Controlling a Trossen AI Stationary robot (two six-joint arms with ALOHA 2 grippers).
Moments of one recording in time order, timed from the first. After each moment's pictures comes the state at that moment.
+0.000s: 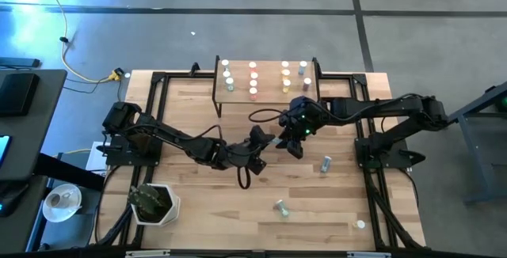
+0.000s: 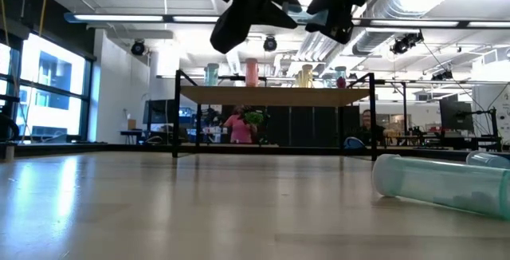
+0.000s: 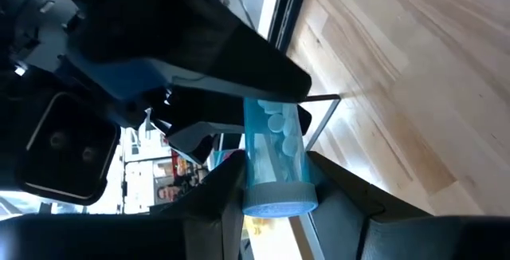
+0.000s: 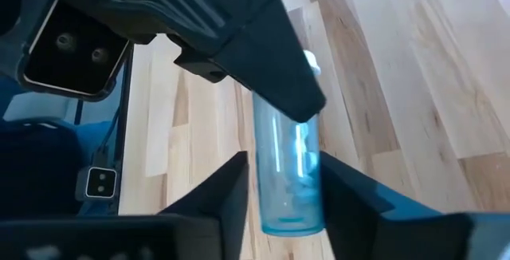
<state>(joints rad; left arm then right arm) -0.14 1.74 1.16 0.18 -0.77 1.27 -0.05 1.39 1.13 -0.51 -0.30 0.31</state>
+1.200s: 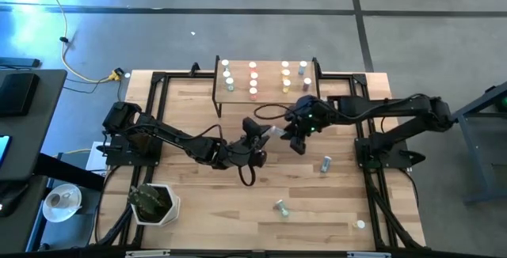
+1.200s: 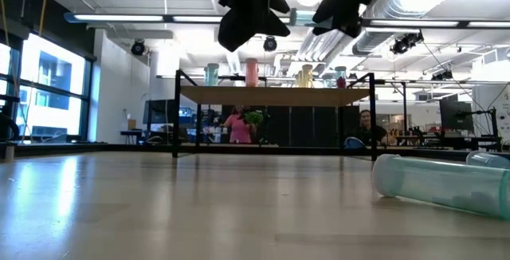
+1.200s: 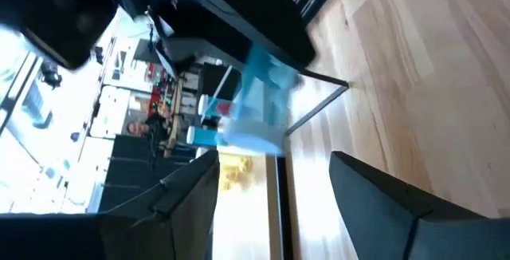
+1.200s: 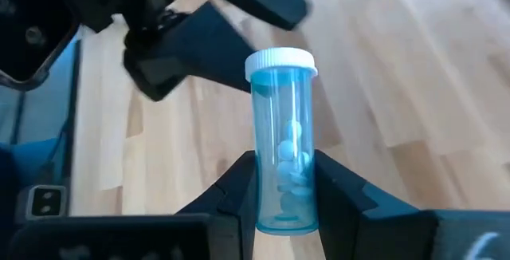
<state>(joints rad) -0.14 1.74 1.16 0.17 -0.89 0.93 -0.05 1.32 1.13 -0.59 -0.12 0.31</state>
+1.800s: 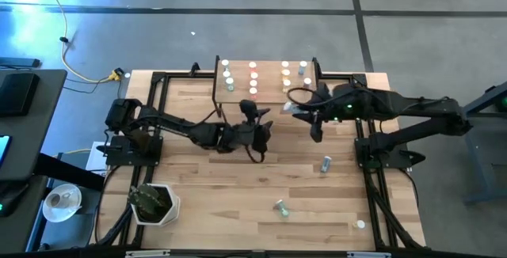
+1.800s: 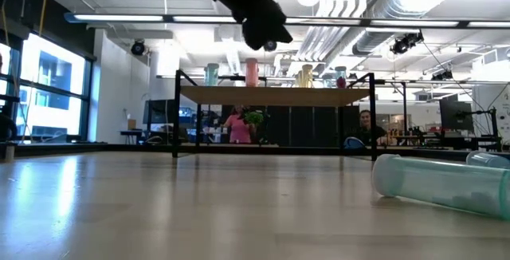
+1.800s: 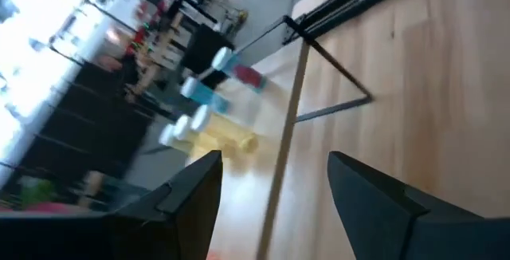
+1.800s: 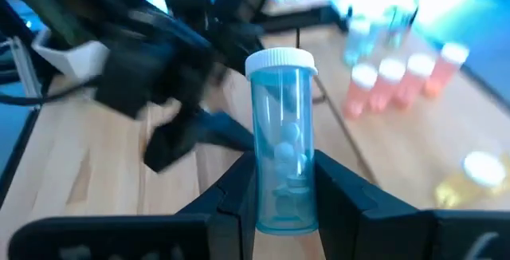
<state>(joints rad) -0.01 1.75 1.19 0.16 -0.82 0.61 -0.04 1.06 1.13 -0.55 0.13 0.11</state>
